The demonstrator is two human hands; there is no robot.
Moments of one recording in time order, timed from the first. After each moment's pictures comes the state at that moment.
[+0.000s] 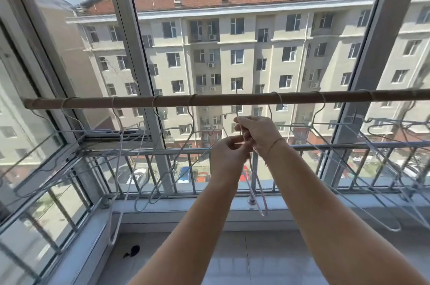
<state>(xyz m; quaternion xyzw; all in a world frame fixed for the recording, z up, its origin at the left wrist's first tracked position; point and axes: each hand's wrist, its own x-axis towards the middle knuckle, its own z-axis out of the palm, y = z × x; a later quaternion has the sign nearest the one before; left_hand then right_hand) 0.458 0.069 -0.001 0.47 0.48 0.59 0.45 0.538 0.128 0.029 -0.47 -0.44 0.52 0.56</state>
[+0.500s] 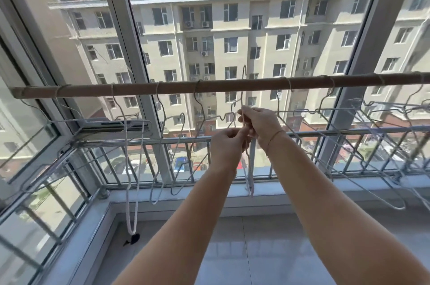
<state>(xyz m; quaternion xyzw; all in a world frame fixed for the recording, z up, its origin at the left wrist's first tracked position) 0.443 0.078 -0.015 0.47 0.48 0.57 0.47 0.533 0.129 0.011 -0.49 -0.43 0.50 0.57</state>
